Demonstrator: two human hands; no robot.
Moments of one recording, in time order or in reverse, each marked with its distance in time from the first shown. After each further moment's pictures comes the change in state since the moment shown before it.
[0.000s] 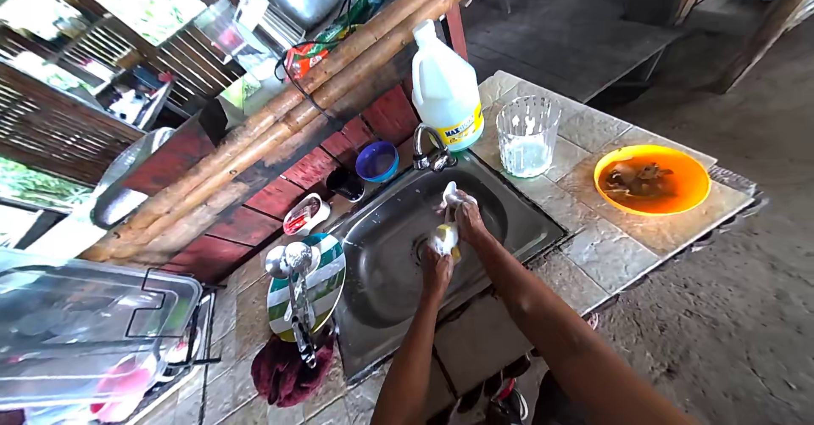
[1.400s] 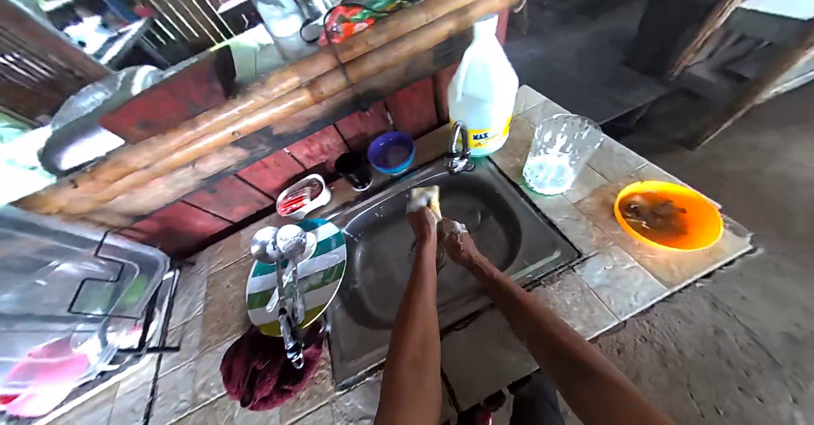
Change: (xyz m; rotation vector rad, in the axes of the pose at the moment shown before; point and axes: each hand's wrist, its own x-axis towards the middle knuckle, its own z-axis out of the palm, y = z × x) left_hand 0.128 -0.016 -0.004 -0.557 0.315 -0.218; right_hand -0.029 -0.005 0.036 -1.088 -0.293 -0.055
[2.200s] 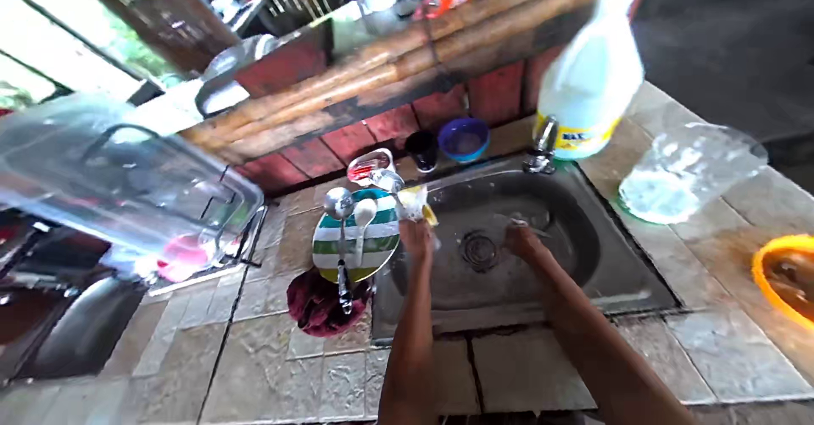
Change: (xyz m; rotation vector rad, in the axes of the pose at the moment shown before) left_hand -0.022 -0.001 -0.133 0.241 0.397 0.118; right_hand 0.031 0.019 -0.004 -0.410 -0.332 0.084
